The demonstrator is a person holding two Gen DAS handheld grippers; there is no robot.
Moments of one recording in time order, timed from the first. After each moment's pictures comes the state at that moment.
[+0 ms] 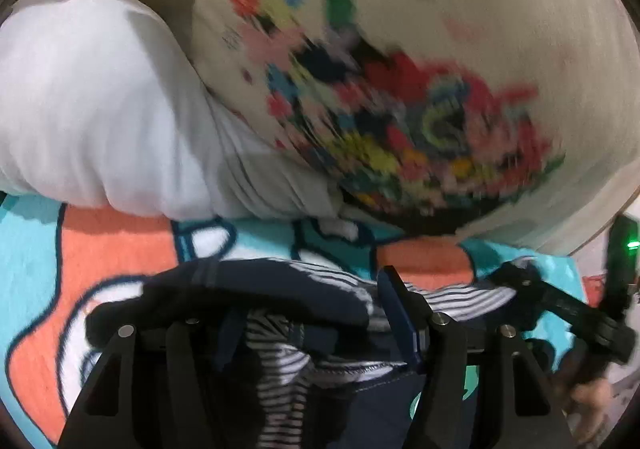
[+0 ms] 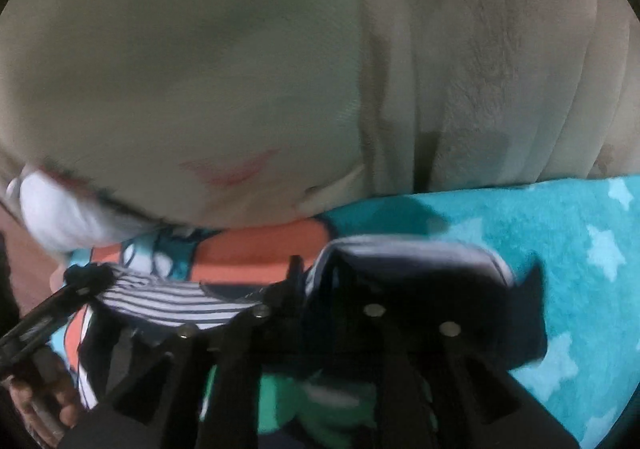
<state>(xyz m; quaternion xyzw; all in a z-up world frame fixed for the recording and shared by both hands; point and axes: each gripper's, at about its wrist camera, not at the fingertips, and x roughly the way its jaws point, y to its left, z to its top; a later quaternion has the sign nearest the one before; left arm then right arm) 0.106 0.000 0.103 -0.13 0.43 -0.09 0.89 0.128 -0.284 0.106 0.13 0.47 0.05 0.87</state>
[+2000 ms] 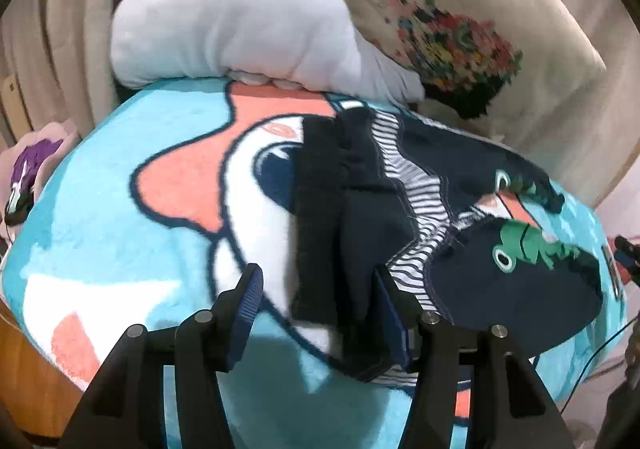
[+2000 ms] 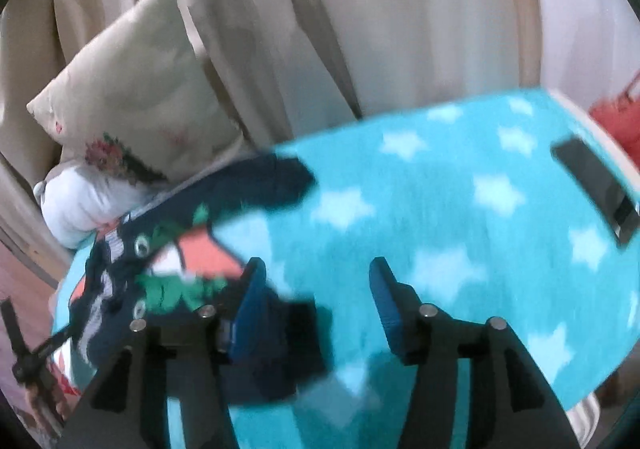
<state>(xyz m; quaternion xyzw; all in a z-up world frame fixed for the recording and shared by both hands) -0.085 0.084 0.100 -0.10 0.44 -0.03 0.89 -0.070 -0.401 0.159 0.16 0.42 -0.01 0.89</state>
